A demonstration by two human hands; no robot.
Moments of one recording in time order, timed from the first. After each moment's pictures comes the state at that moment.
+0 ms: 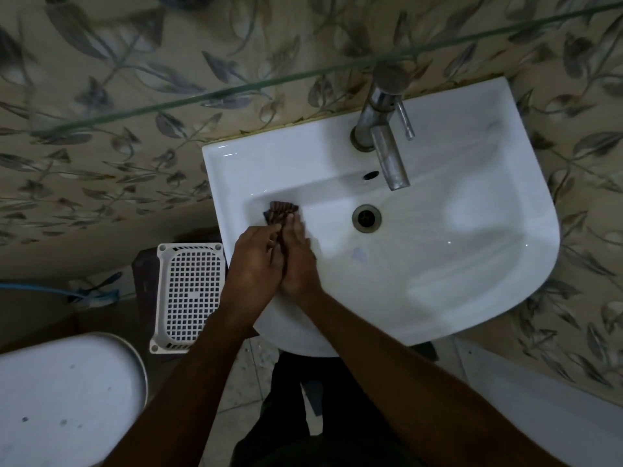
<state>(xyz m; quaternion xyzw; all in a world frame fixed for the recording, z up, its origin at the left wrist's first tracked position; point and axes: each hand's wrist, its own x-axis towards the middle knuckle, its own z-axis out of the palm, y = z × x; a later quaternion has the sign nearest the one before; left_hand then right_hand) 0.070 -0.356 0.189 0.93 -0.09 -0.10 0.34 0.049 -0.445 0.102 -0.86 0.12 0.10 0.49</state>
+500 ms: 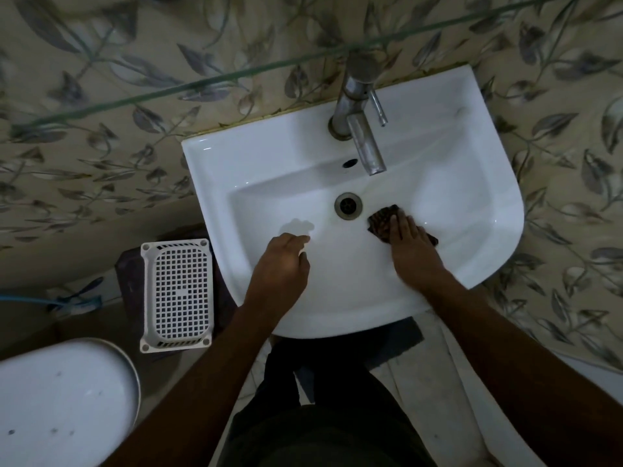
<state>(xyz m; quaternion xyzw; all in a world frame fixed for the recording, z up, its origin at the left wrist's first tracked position) 0.033 -0.391 0.180 0.92 -0.19 -0.16 0.31 -0.037 -0.667 0.103 -0.96 0.10 0.26 0.07</state>
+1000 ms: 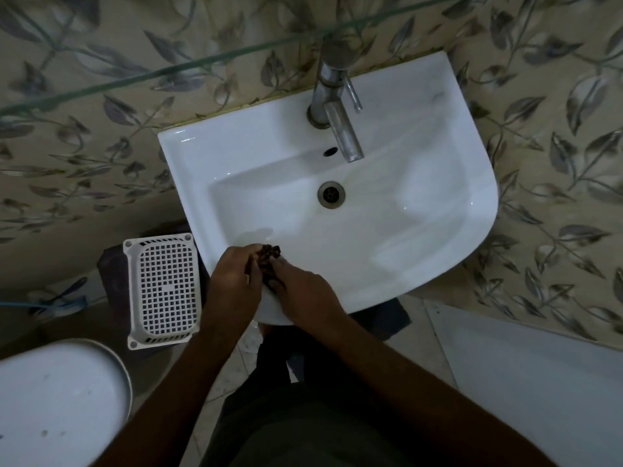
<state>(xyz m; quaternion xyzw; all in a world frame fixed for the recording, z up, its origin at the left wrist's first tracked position) 0.007 -0.343 0.191 0.91 -0.14 -0.07 0.37 -0.047 -0.479 0.176 -0.91 0.07 0.22 0.35</state>
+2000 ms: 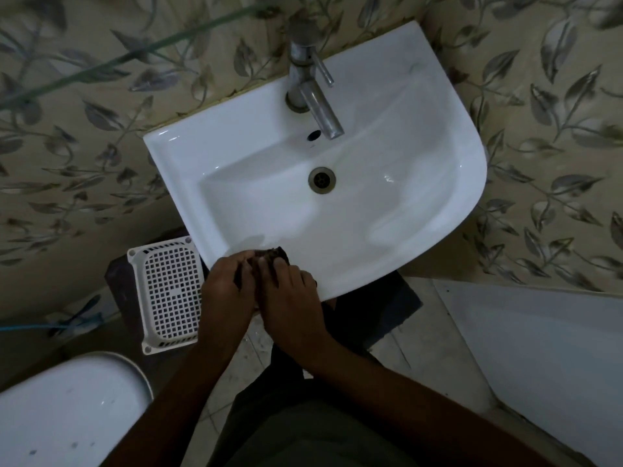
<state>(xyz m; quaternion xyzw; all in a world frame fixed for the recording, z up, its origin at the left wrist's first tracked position) -0.018 -0.329 0.208 0.92 -0.10 -0.12 0.37 -0.091 -0.422 0.179 -0.98 0.10 0.02 0.15</state>
